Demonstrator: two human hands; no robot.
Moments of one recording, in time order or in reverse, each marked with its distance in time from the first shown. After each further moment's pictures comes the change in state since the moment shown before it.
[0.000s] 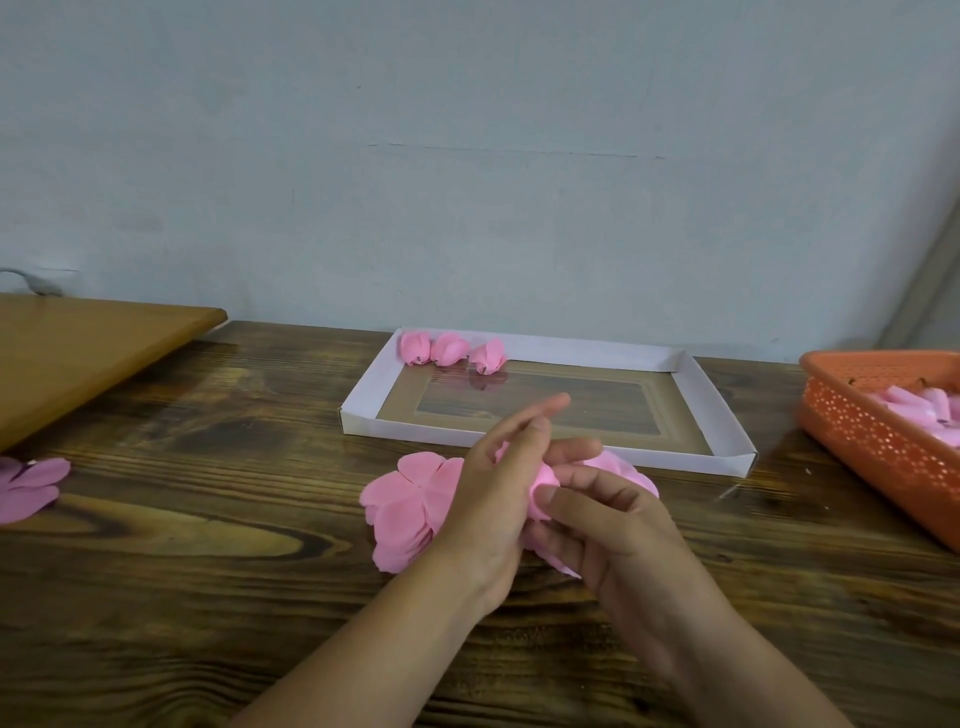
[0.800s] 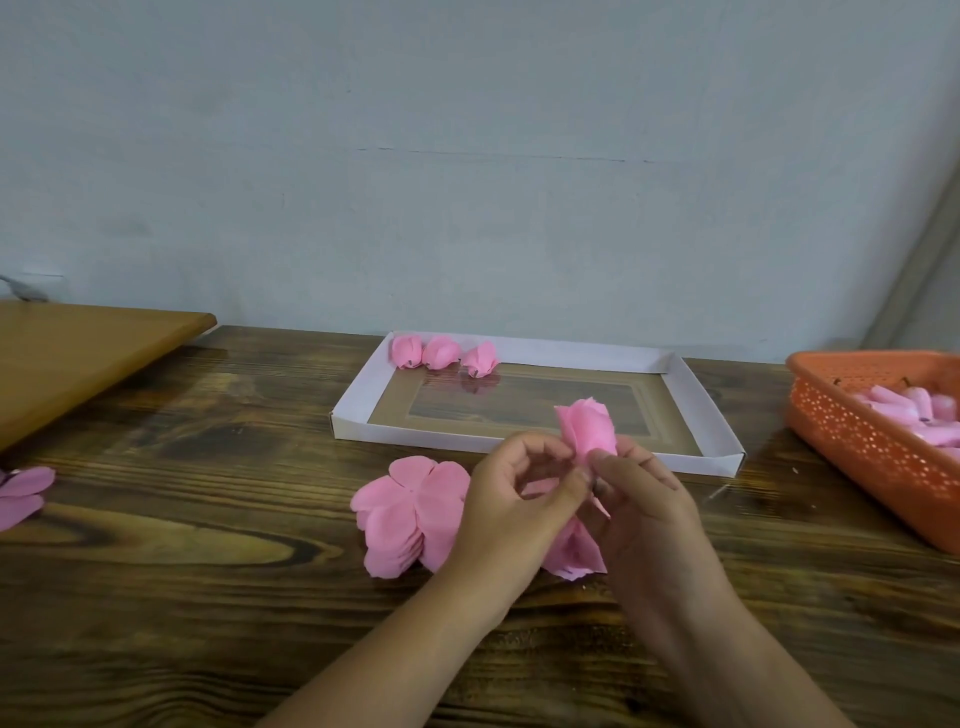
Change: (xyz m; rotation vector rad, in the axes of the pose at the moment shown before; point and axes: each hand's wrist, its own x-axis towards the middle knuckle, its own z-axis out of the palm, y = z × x) left_hand -0.002 -0.018 0.010 0.260 0.061 0.140; right_hand 0.004 -0.010 -0.010 0.102 0.217 -0.136
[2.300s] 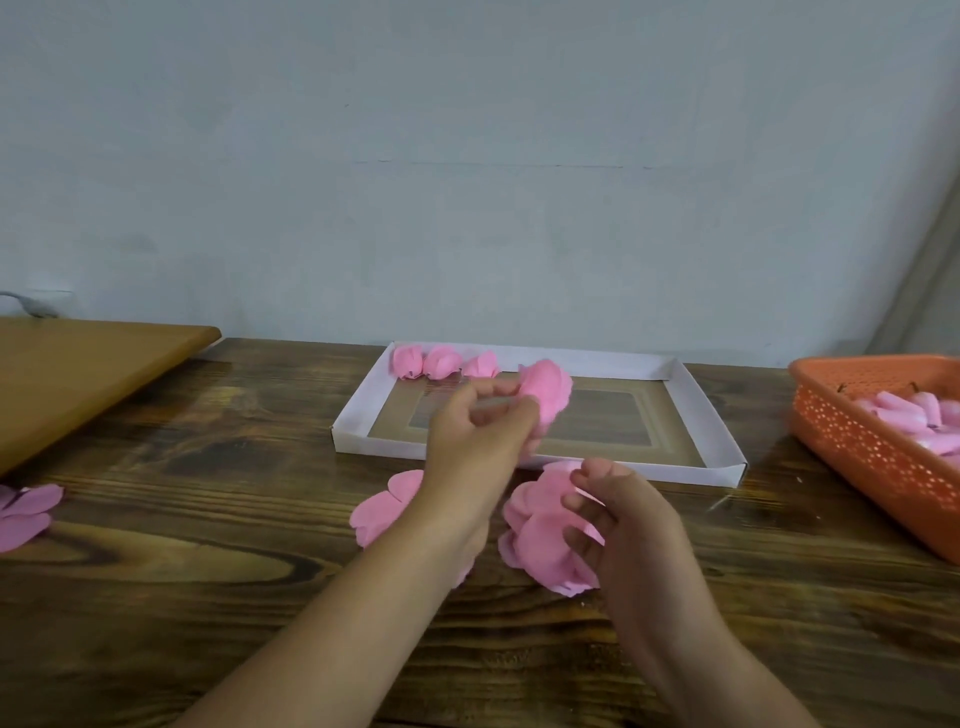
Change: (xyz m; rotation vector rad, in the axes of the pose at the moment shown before) left_hand 0.044 0.039 -0.010 -0.035 0.254 -0.101; right_hand -0.002 0.003 0.004 -0.101 0.039 -0.014
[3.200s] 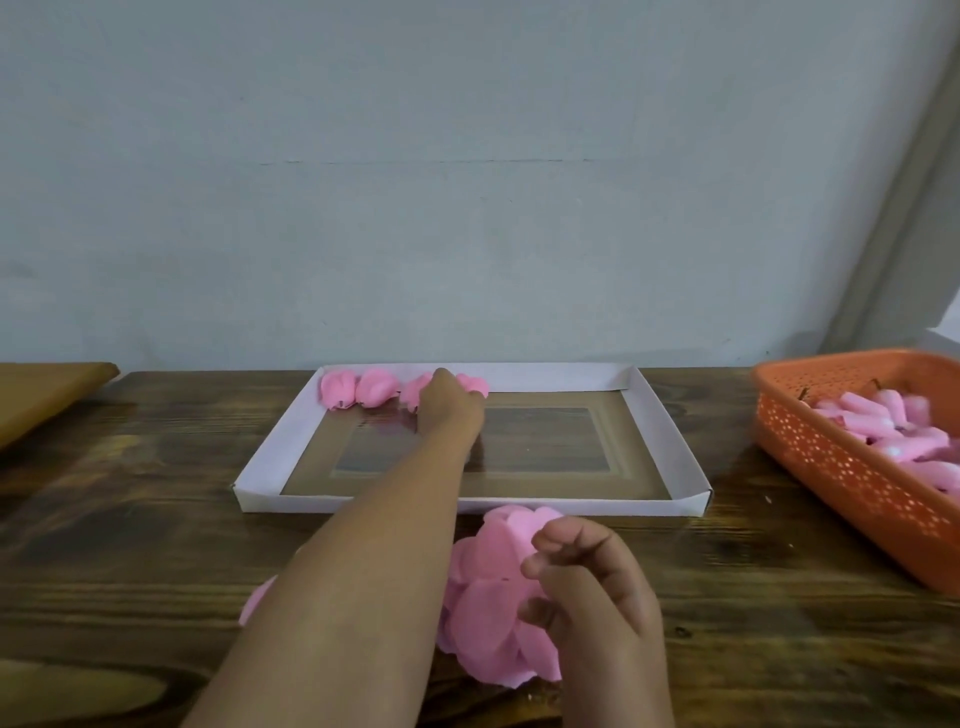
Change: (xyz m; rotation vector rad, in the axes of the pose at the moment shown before) left_hand 0.206 -0.088 0.067 0.949 0.197 -0.072; right_hand 0.015 0.007 -0.008 -0.010 0.207 -0.179
